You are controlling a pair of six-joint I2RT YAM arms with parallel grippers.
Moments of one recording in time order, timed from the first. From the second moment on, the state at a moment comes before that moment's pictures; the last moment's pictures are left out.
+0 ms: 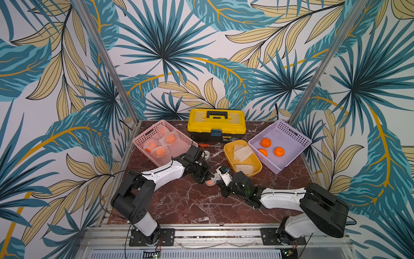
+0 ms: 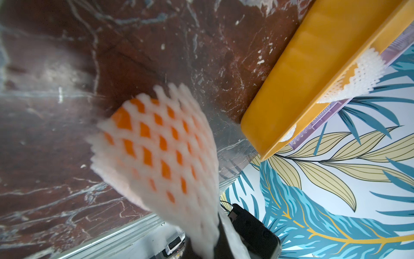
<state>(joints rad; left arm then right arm) -0.56 1.62 0.97 -0.35 0.64 -1.44 0.86 1.46 0.48 0.49 -0.03 0.19</state>
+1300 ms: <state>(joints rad) -0.57 1.62 0.97 -0.31 0.68 -1.46 0.83 1.56 0.49 0.62 0.06 0.14</state>
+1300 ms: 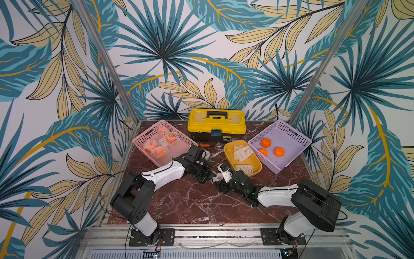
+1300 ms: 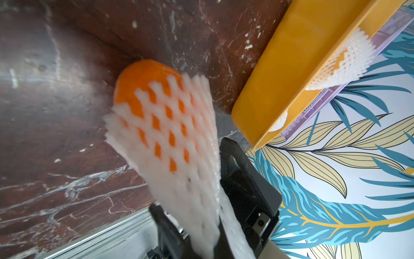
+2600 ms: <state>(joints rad) -0.44 1.53 1.03 -0.47 0.65 -1.25 0.59 1.13 0.46 0.37 0.01 0.44</state>
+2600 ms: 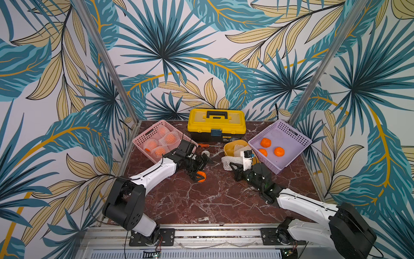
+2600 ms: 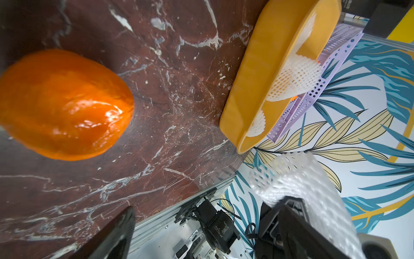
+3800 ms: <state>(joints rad) -0.50 1.63 1.36 -0.66 0.54 -1.04 0.18 1.70 1.14 -0.31 -0.46 0.73</state>
